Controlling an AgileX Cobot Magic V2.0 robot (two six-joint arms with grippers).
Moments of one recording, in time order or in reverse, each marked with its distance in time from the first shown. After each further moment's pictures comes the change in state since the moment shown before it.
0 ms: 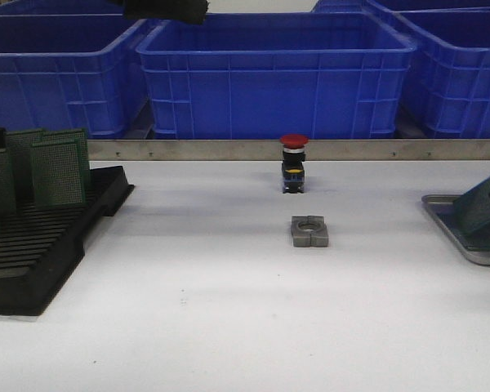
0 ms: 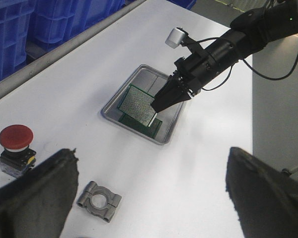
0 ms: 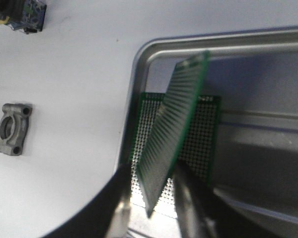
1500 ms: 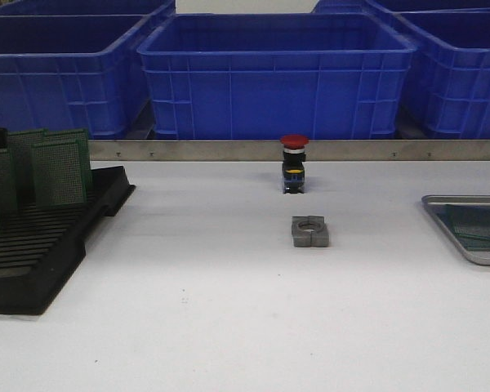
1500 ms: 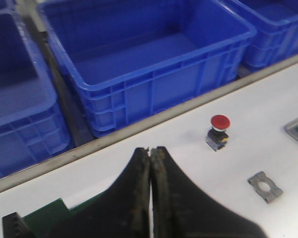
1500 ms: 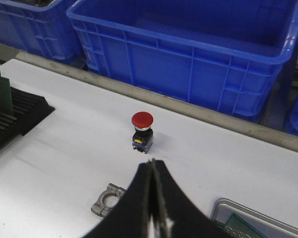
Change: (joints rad) left arm 0.179 -0.642 0.318 0.438 -0.543 -0.433; right arm 0.411 -0.895 0.250 -0.056 -0.405 0.040
